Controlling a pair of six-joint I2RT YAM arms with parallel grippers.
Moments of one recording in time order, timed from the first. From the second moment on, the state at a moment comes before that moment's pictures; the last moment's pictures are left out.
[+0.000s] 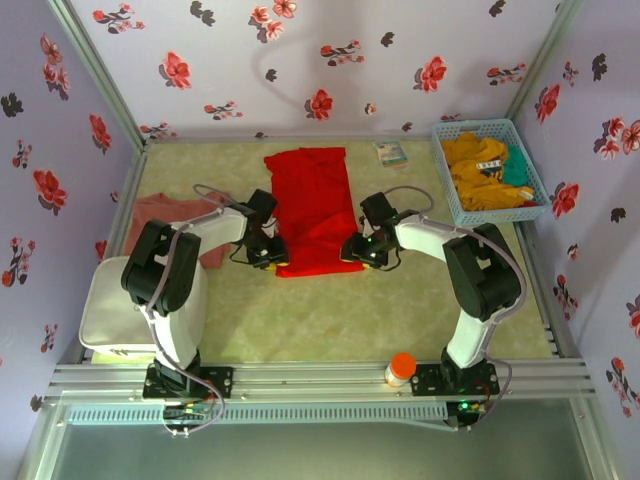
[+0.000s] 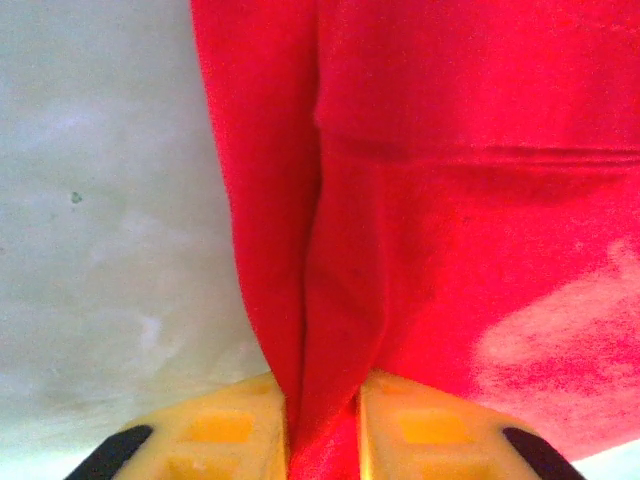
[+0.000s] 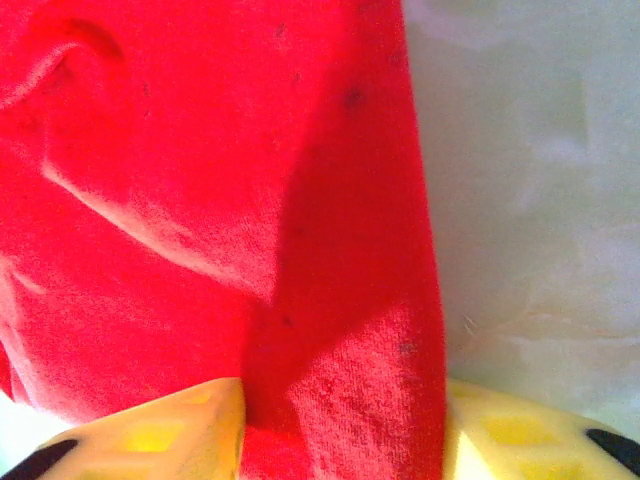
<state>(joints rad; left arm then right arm) -0.49 1.86 1.14 -0.67 0.31 -0.59 0.50 1.79 1.04 -0.47 -0.37 0.64</state>
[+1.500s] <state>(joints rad) -0.62 1.43 1.04 -0.83 0.31 -0.70 0.67 1.33 0.98 -0.79 -0.16 0.82</state>
